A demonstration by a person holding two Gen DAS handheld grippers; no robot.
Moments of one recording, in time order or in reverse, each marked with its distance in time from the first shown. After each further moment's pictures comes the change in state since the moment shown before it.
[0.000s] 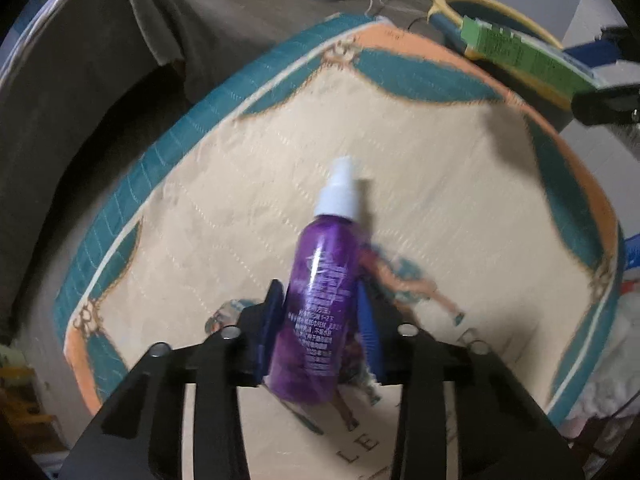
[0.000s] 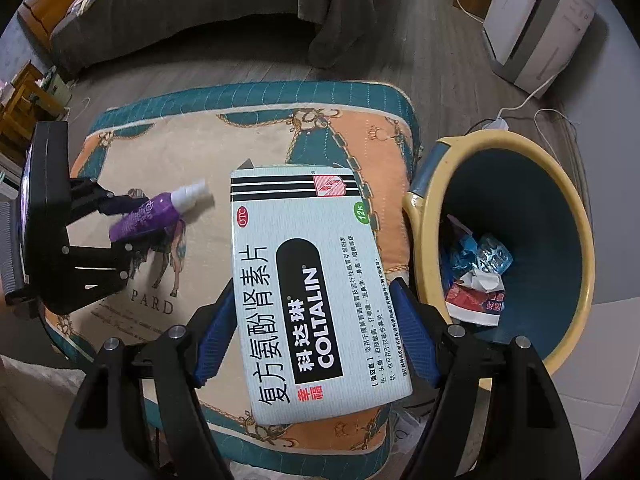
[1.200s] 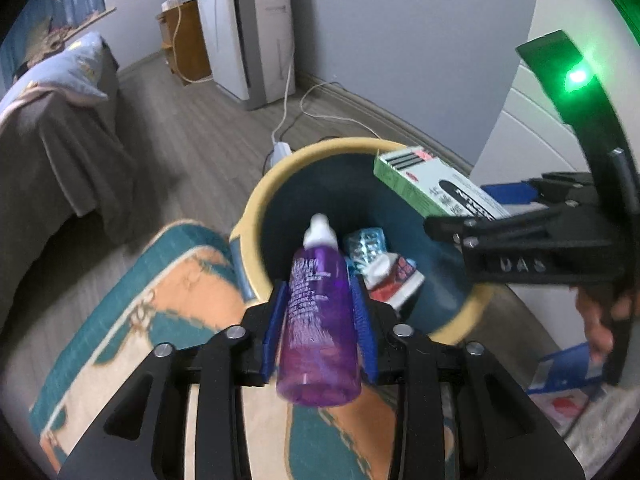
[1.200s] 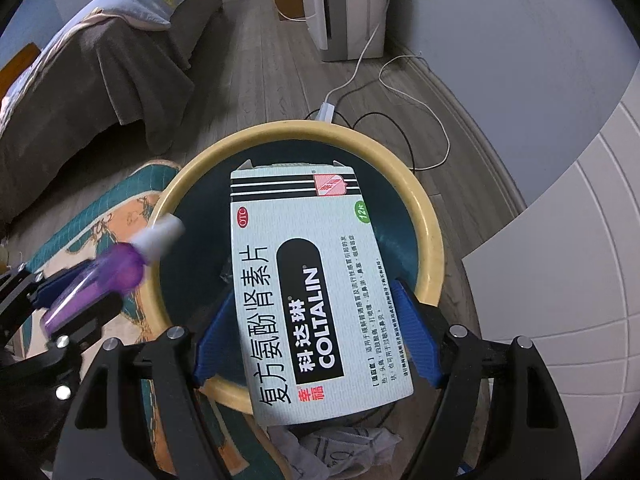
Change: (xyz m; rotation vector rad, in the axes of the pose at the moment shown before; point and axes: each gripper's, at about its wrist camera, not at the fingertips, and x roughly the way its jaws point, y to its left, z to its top) left arm -0.043 -0.173 0.165 0.046 -0.284 -0.117; right arm -0.024 -0.194 -0.049 0.484 -0.174 -0.161
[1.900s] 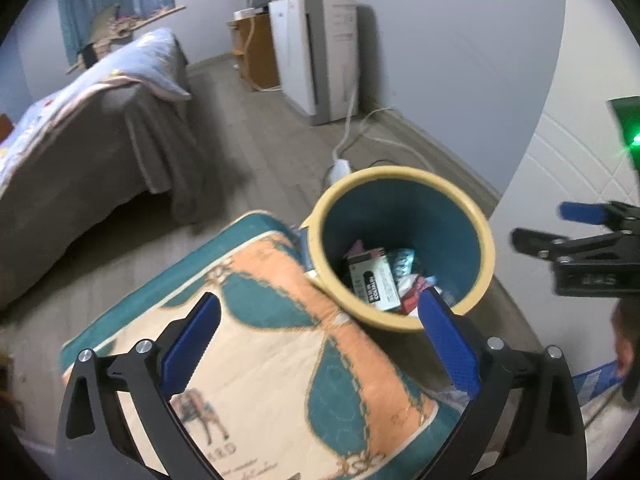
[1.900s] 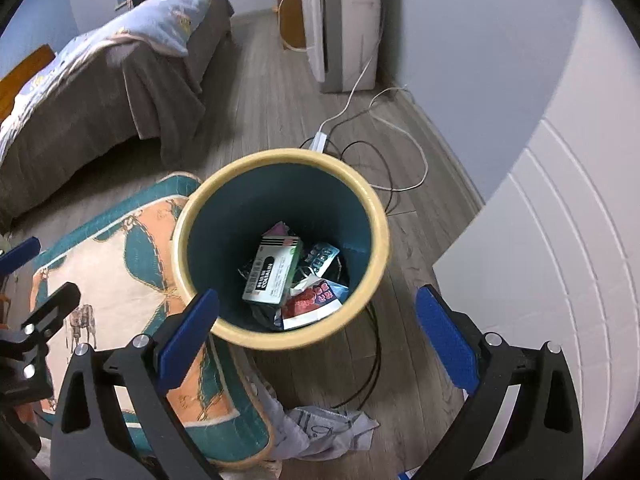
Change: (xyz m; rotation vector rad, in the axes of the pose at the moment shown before) left arm -0.098 -0.006 -0.016 -0.155 -0.033 0.206; right arm -0.101 -0.017 -0.038 -0.033 -0.110 -0.020
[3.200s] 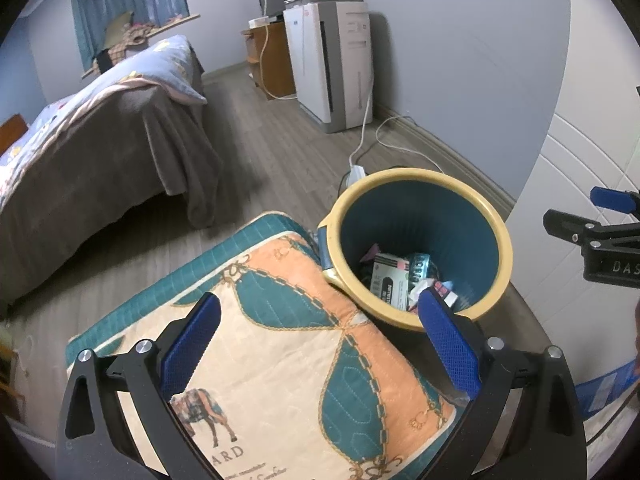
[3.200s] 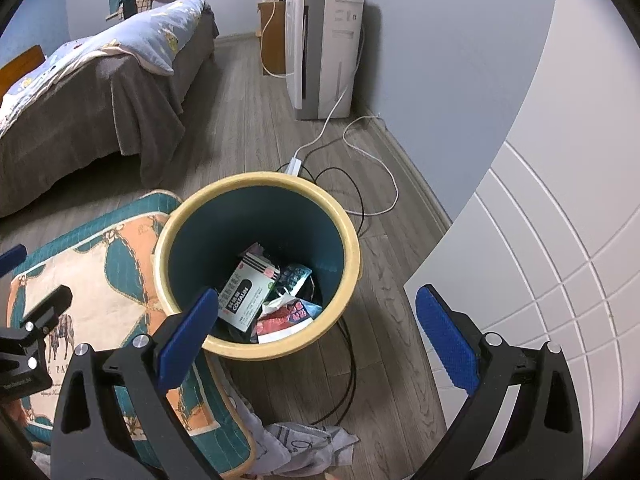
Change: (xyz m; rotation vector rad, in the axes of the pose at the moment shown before) left arm 0.002 0.011 -0.017 -0.011 -0.057 0.023; right arm -0.014 0.004 -0.006 -0.024 -0.090 -0.111
